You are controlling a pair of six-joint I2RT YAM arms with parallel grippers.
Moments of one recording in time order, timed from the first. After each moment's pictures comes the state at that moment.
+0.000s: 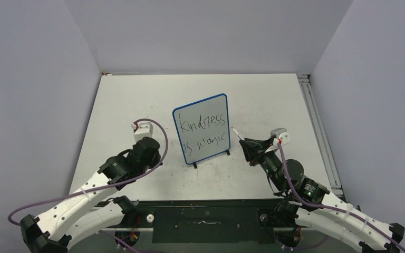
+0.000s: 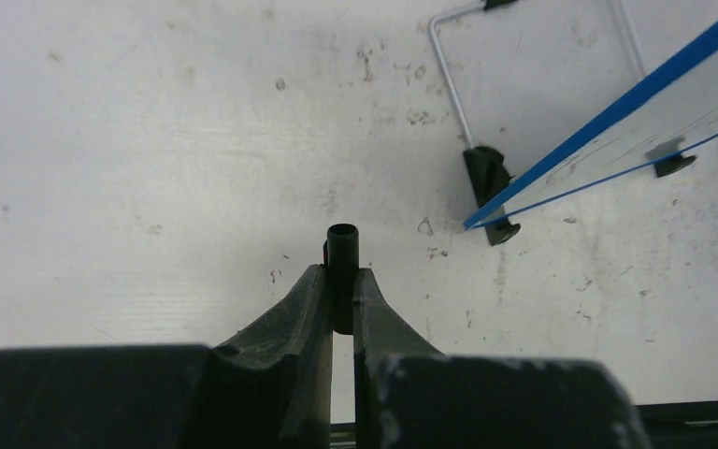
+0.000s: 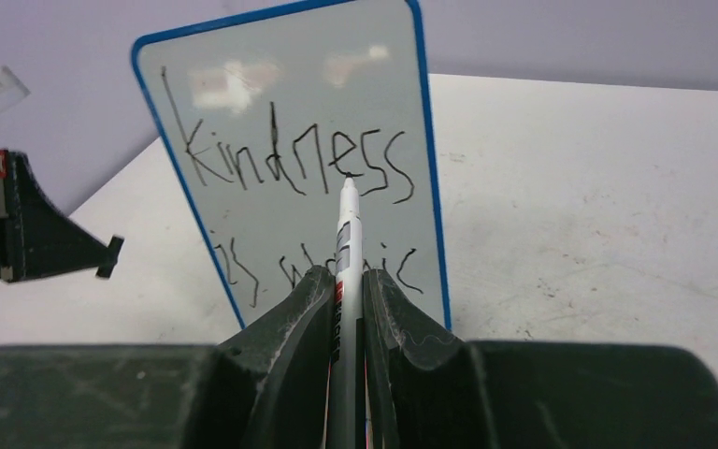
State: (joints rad) left arm -0.77 0.84 0.70 -0.74 -0.44 -0.78; right arm 0.99 0.46 0.46 0.01 0.50 0.23
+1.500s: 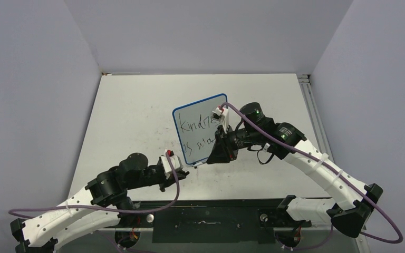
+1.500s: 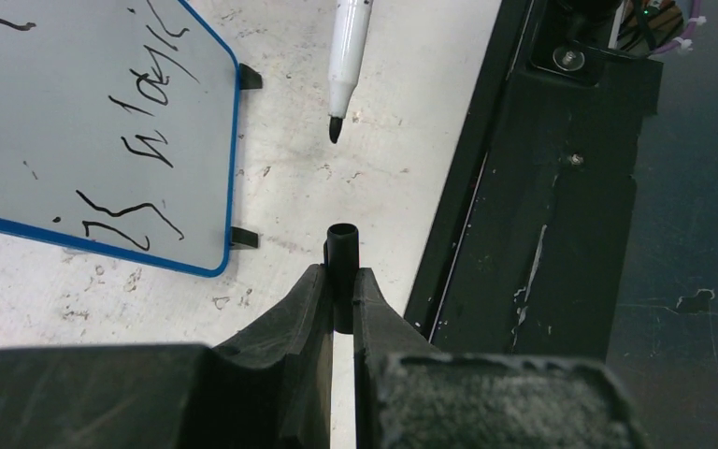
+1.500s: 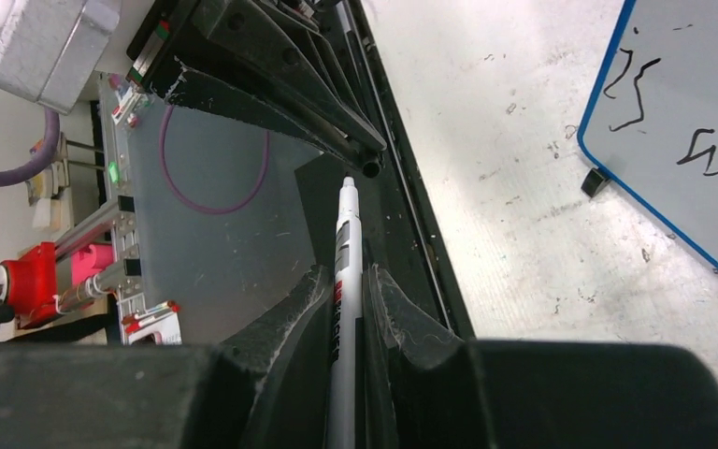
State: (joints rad) left arm -1.01 0.57 0.64 -0.47 0.19 0.07; right arm 0.78 1.18 1.26 -0.72 -0.72 0.19
